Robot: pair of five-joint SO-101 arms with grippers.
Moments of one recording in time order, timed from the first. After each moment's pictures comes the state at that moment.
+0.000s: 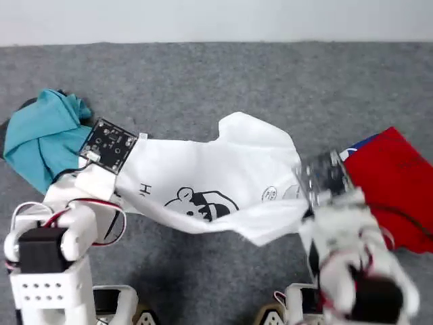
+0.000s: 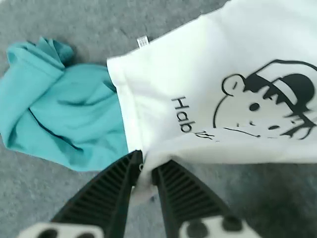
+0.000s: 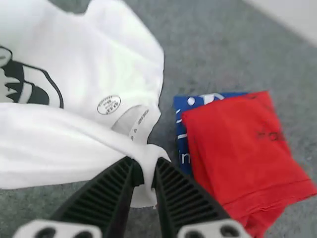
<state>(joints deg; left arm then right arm) -5.3 -56.3 29.7 93.8 -23.9 1.7 -68.8 29.8 93.0 28.2</state>
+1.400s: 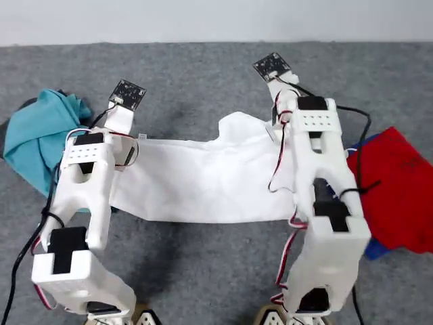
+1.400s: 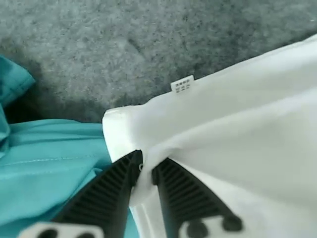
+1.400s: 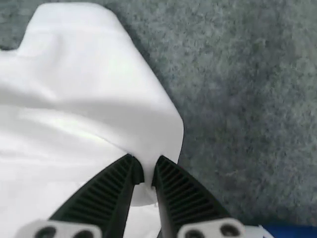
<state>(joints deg) -9.6 8.6 22.2 46.0 -24.1 -3.7 25.7 -13.0 60.3 28.2</state>
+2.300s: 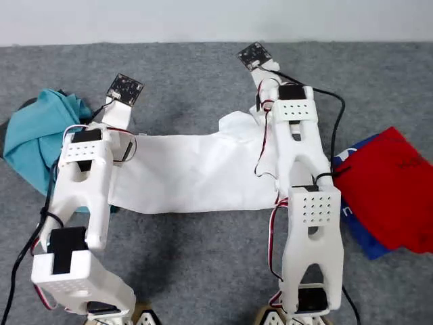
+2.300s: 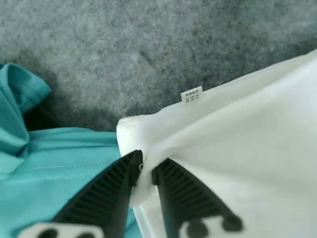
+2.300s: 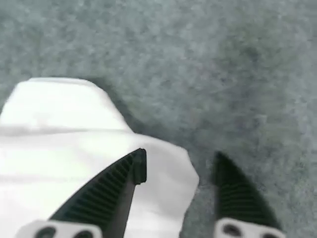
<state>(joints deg) -9.8 8.6 20.1 46.0 -24.1 -7.0 52.6 -48.0 64.8 28.2</state>
